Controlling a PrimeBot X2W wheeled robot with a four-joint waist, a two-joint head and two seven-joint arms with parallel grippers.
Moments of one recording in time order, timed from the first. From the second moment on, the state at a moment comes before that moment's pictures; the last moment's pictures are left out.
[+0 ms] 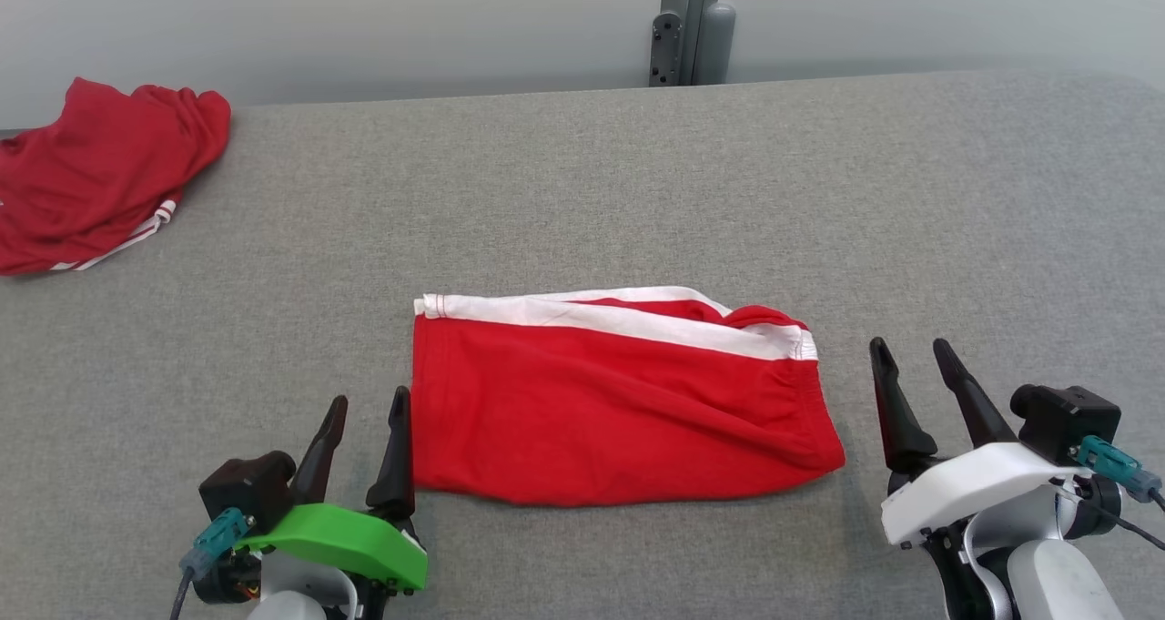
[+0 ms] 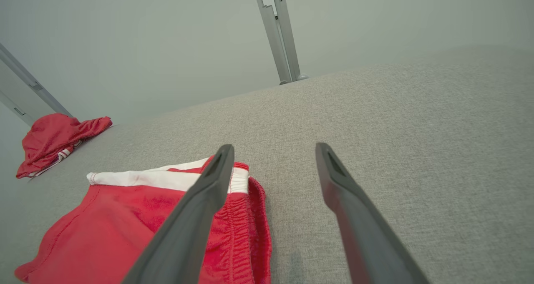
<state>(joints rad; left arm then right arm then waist) -0.14 0.22 -0.42 0.30 -0.72 0.07 -0.25 -0.05 -0.05 0.00 0.08 0.33 0.13 -0.05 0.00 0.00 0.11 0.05</state>
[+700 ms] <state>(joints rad) -0.07 0.21 -0.38 0.10 -0.64 0.11 -0.26 -0.19 -0.17 0.15 0.37 0.44 0.13 0.16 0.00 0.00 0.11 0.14</state>
